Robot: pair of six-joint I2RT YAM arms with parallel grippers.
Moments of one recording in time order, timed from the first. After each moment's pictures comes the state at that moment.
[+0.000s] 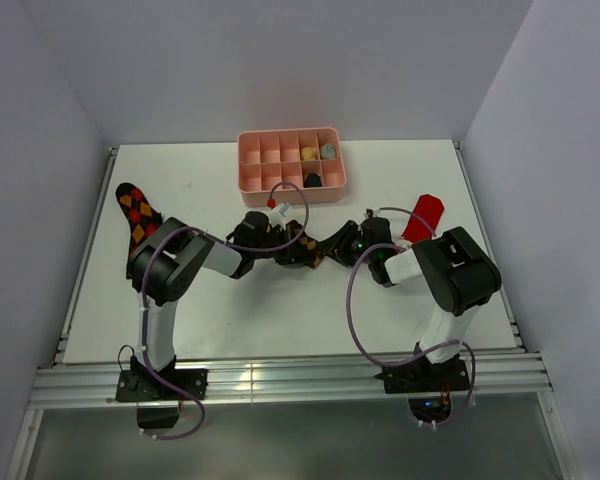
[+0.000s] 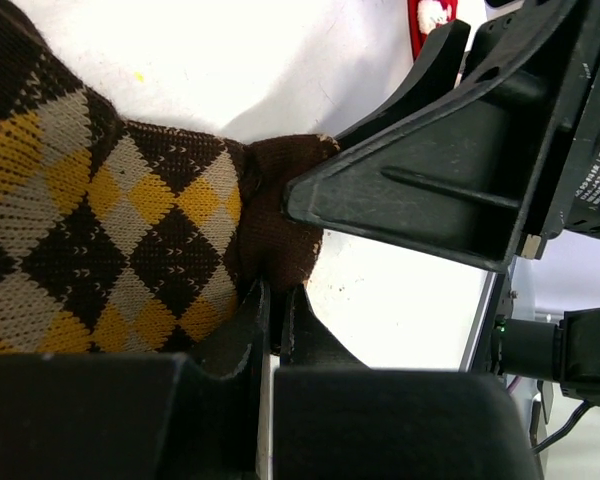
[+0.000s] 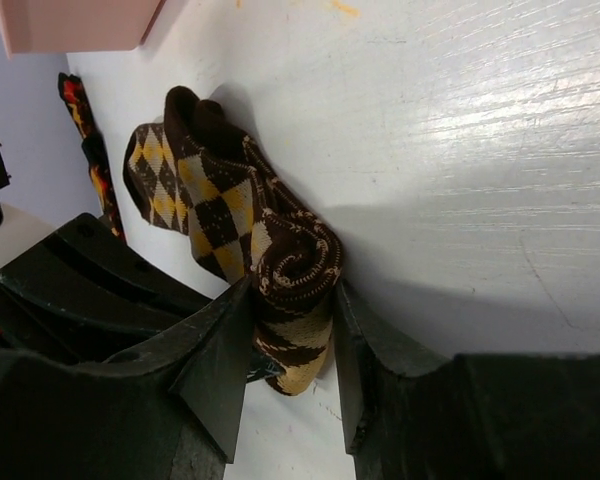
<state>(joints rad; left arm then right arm) -0.61 2.04 0.89 0.69 0.57 -0.74 0.35 1.77 0.55 0.68 -0.30 1.04</state>
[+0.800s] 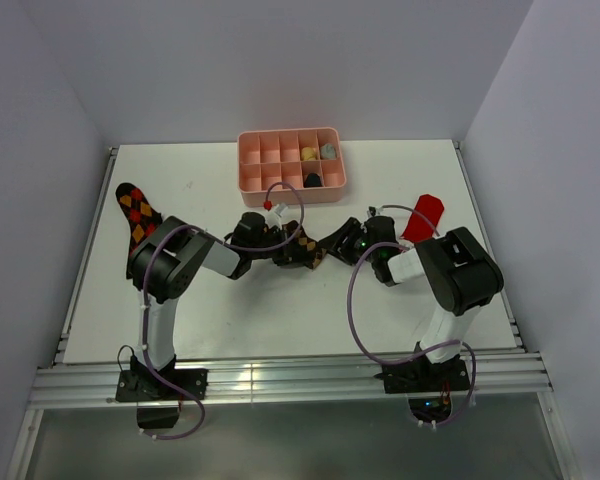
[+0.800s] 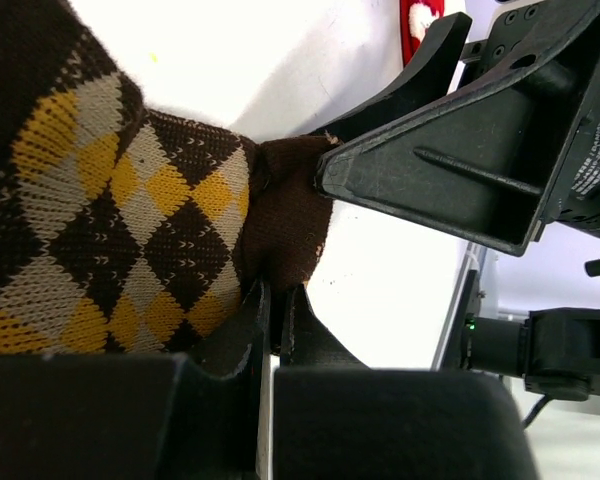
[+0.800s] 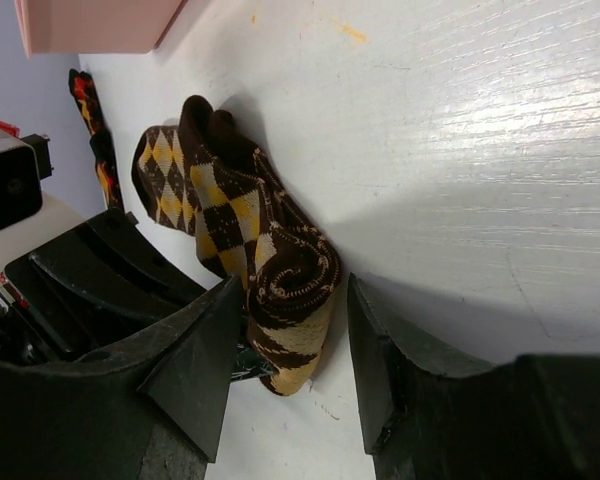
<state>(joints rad) -0.58 2.06 0.87 0.74 0.62 -0.82 0.32 1.77 0.55 0.69 -0.33 1.01</state>
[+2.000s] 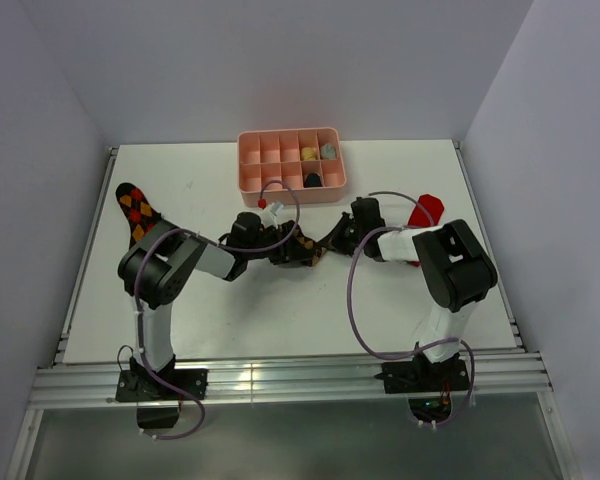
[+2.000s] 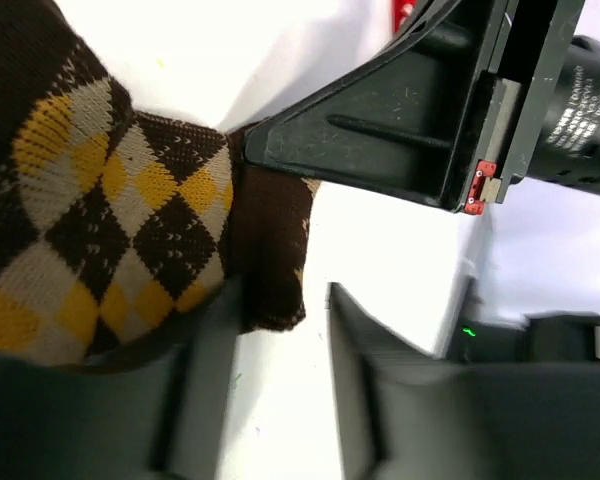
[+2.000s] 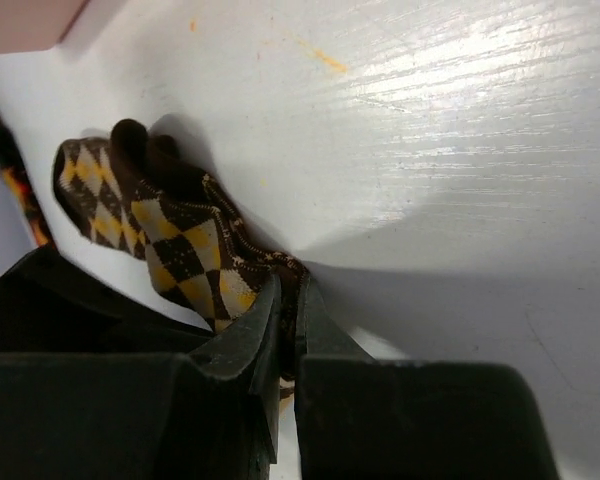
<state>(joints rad) -0.57 2.02 0.83 0.76 0.60 -0.84 0.35 1.80 0.78 0.28 -0.29 0.91</state>
